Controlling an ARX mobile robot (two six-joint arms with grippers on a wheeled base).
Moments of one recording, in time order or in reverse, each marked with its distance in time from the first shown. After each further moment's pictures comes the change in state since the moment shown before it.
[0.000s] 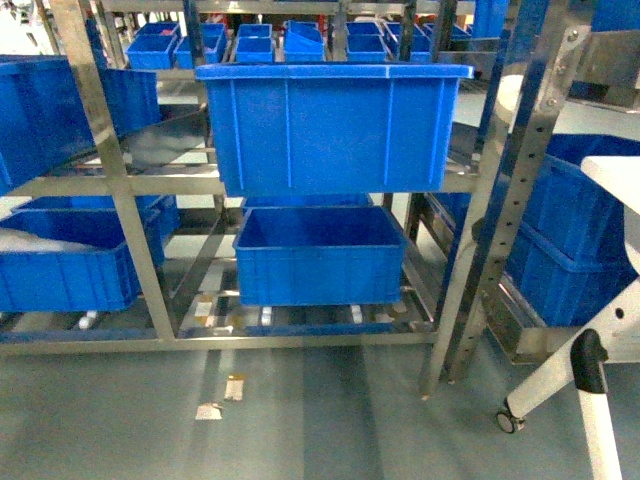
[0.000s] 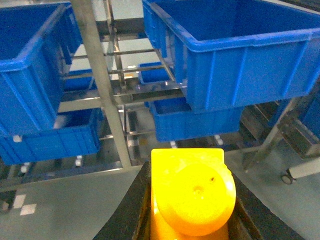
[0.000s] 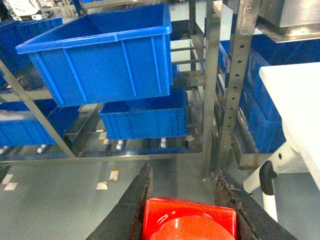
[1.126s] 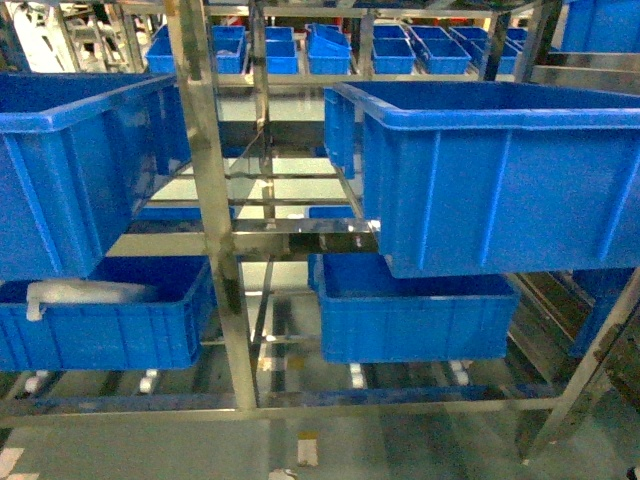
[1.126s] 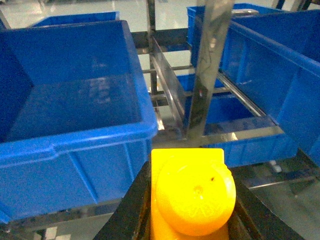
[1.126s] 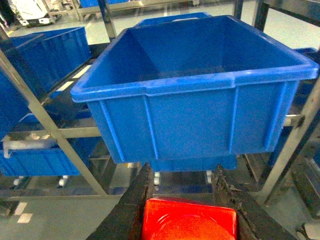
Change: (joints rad) left arm 0.001 0.000 0.001 0.000 -0.002 0.000; right arm 0.000 0.000 0.000 0.000 0.001 0.000
